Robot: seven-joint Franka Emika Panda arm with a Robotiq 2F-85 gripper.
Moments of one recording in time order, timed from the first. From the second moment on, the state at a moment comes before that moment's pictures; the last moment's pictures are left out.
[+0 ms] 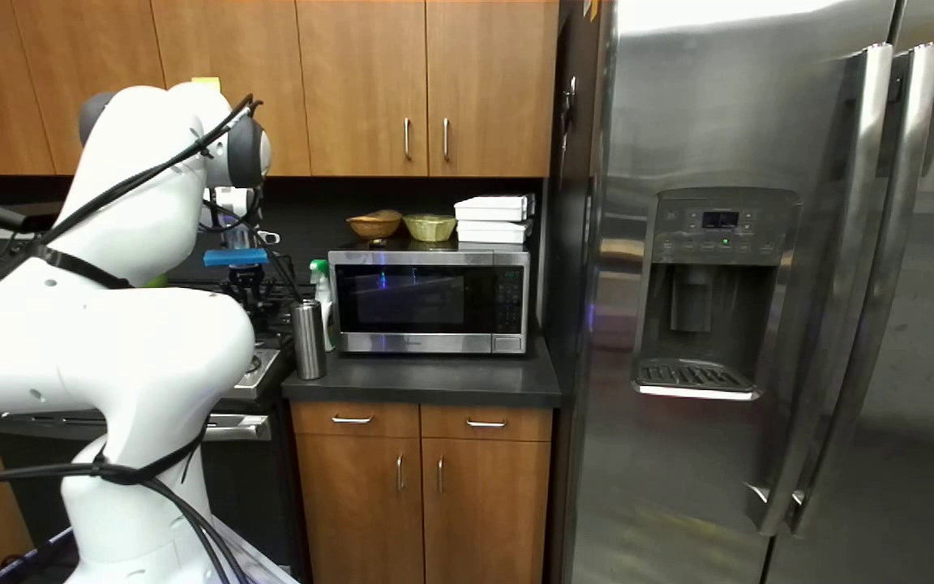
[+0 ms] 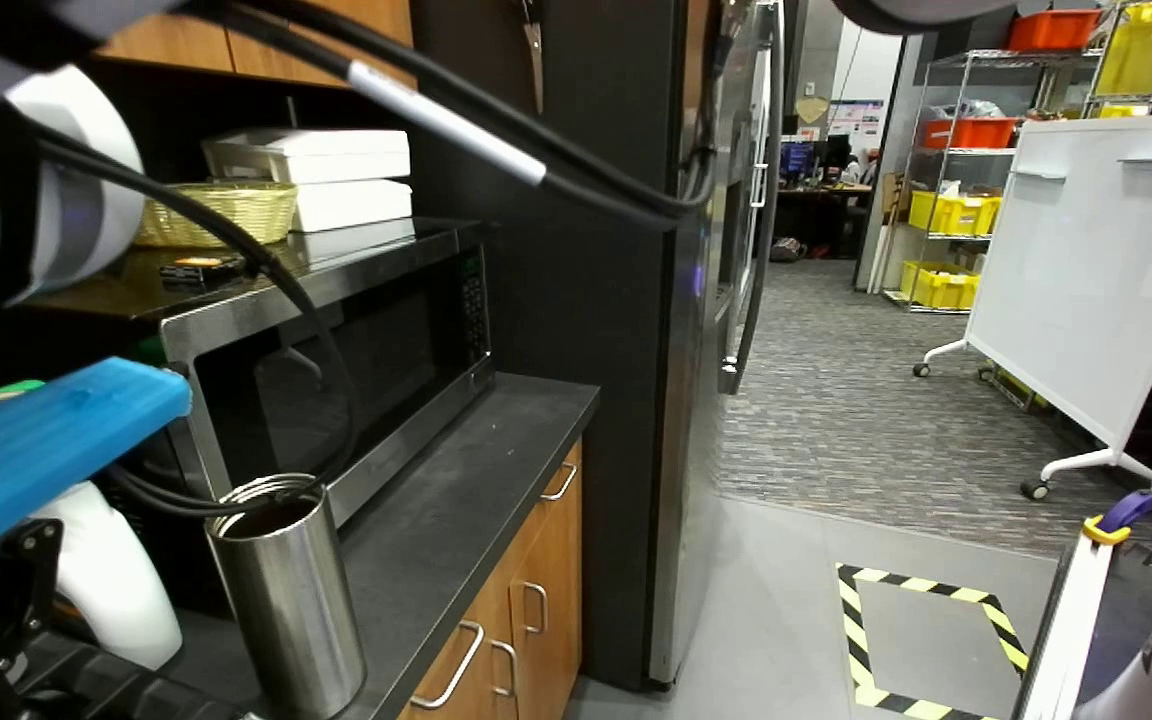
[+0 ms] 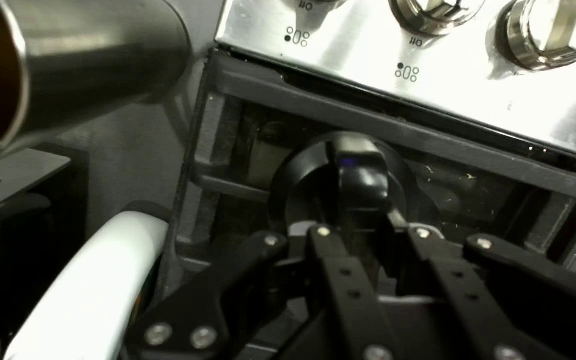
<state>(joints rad) 0.67 0.65 0.24 -1.42 -0.18 2.10 0.18</state>
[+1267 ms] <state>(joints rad) 0.68 0.67 0.21 -1.37 -0.18 2.05 0.19</state>
